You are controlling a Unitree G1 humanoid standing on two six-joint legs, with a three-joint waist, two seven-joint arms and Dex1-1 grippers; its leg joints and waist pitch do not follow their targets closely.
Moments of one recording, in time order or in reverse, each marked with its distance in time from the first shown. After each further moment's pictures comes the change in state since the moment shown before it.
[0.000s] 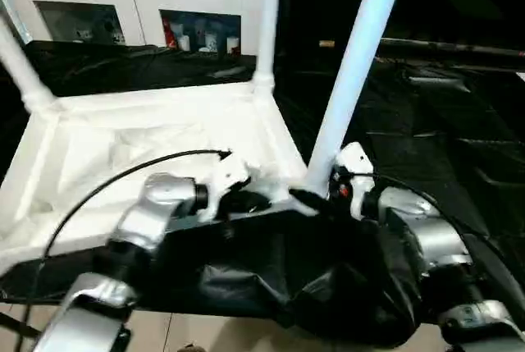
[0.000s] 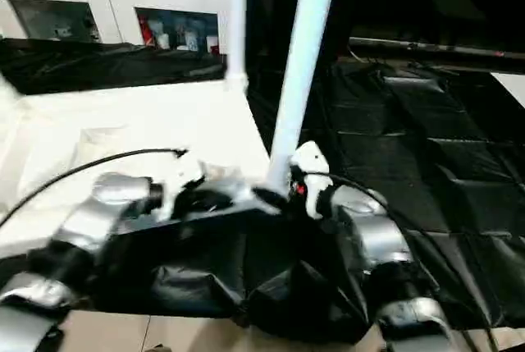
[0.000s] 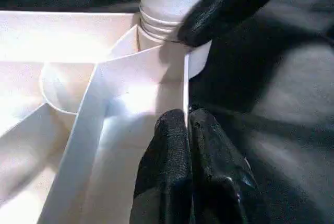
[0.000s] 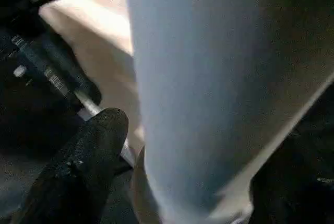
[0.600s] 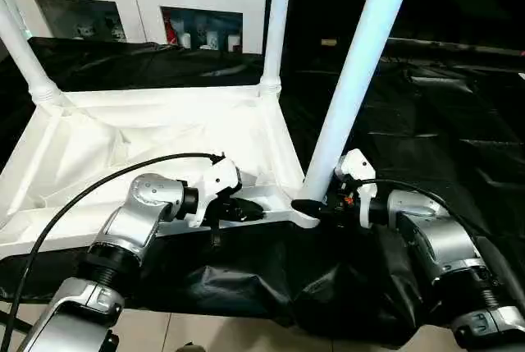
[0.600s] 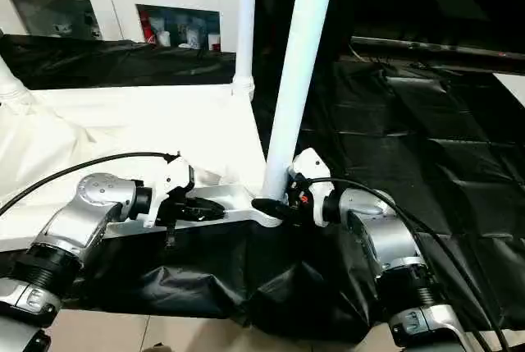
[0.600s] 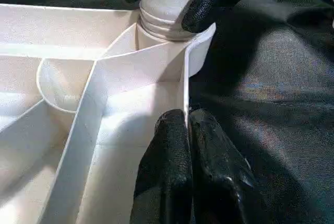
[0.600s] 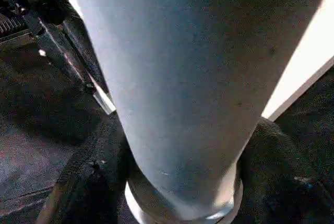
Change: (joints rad) left arm 0.025 0.042 -0.003 -0.057 -0.015 0.028 -0.064; right arm 0.011 -0.043 0.026 -0.052 0.021 0.052 0.073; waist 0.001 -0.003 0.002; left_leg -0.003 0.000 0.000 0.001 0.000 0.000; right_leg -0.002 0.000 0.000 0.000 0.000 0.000
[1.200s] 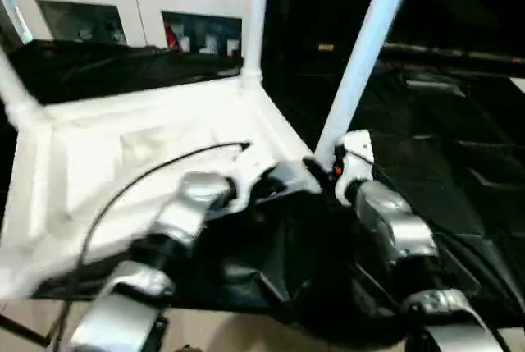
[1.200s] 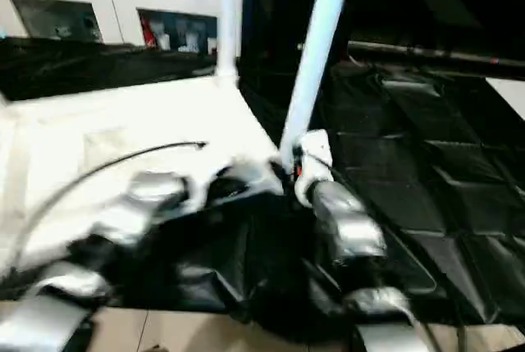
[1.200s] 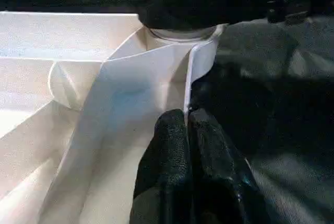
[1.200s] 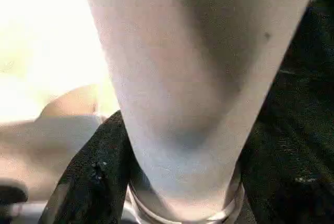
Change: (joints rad) left arm -0.127 -0.271 0.004 0.188 0.124 0.074 0.491; right arm -0.138 0.304 -0.208 0.249 -0.057 -0.004 -0.771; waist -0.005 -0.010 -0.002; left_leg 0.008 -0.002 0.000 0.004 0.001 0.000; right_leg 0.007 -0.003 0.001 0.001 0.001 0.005
